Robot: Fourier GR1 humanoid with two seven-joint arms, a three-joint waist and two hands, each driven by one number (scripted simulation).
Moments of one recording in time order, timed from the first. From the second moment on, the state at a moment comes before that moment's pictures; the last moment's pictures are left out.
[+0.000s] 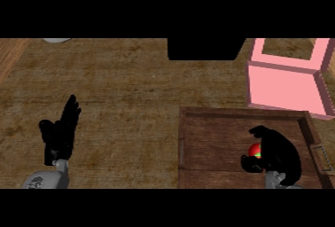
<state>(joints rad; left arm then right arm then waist) -0.08 0.20 -0.01 -1.33 0.06 0.24 0.03 -0.01 -0.11 0.21 -1.79 0.95 0.27 1.01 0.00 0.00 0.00</state>
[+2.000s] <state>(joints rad) -0.08 0.19 0.04 -1.33 0.04 0.22 0.04 0.22 -0.58 -0.02 -2.34 0.80 0.35 0.13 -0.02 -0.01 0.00</state>
